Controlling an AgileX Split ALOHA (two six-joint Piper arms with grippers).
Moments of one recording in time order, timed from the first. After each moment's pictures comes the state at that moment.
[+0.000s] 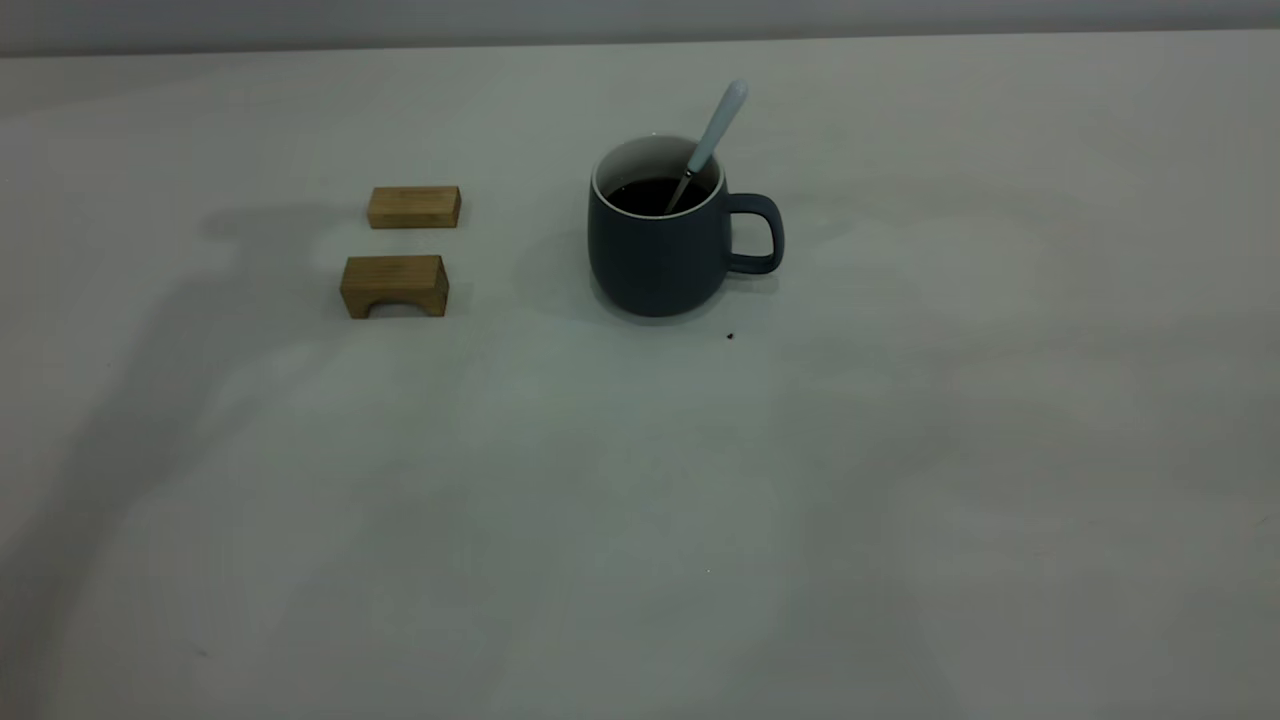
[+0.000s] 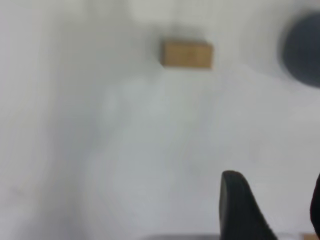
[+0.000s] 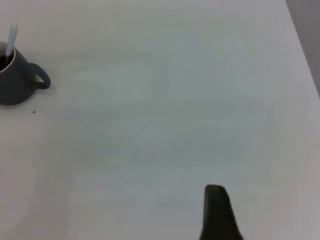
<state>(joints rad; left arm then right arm) -0.22 1.83 -1.69 -0.05 1.17 -0.30 0.11 0.02 -0.47 -0.11 1.13 0.13</state>
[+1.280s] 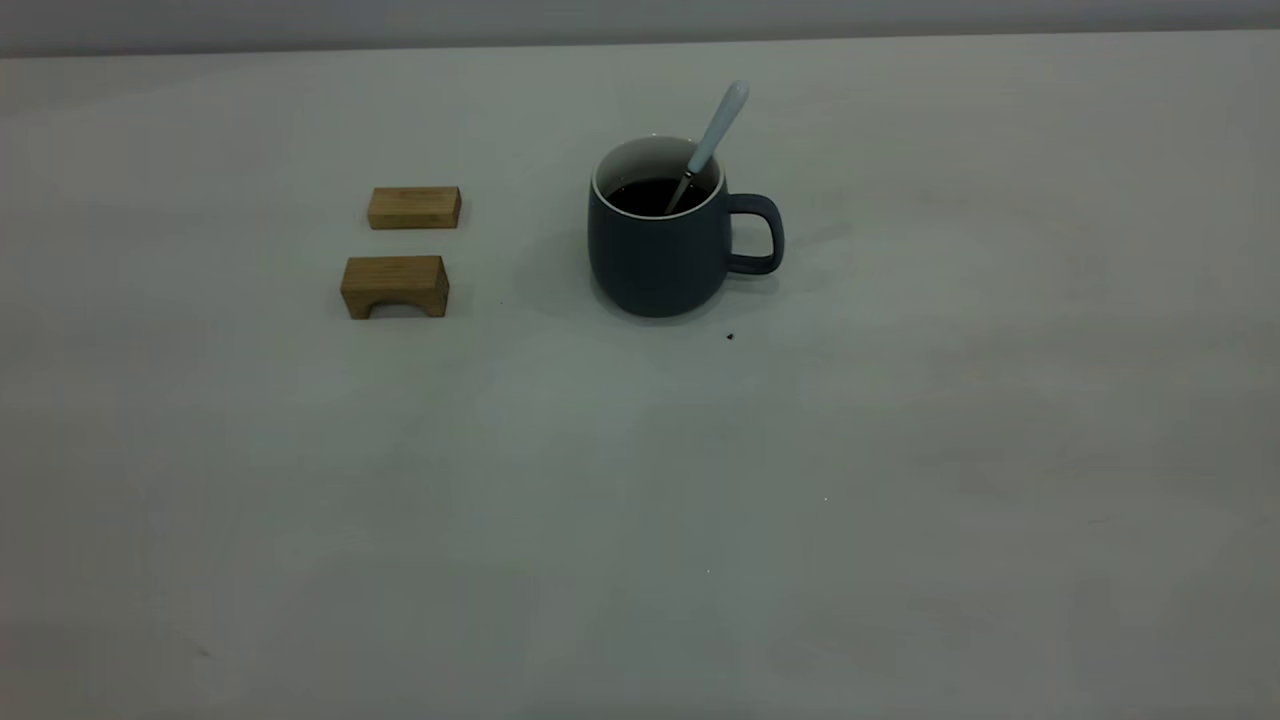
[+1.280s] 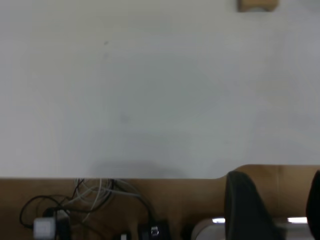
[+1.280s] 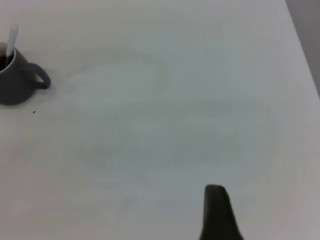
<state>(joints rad) -0.06 0.53 -0.75 0.06 1.16 -0.12 0.11 0.02 -0.47 -0.11 1.13 0.13</state>
